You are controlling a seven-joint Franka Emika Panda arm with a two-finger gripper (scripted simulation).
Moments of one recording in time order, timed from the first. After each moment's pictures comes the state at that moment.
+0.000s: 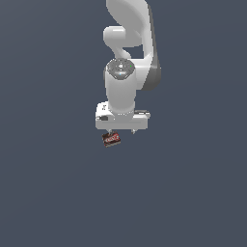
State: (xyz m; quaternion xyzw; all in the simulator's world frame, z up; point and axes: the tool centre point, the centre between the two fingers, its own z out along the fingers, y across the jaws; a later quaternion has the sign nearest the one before) arm -0.005 -0.007 0.165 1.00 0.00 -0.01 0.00
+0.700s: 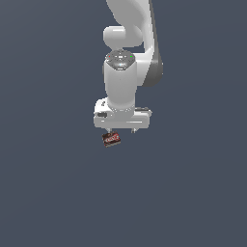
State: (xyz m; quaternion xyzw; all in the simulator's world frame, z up) arm 0.008 -0.007 0.187 1.00 -0.01 0.01 0.00
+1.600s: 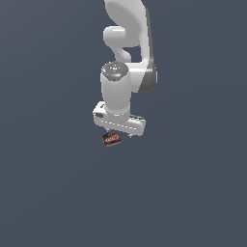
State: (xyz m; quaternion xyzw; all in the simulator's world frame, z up) arm -0.004 -0.018 0.154 0.99 -0.15 0.00 -0.01
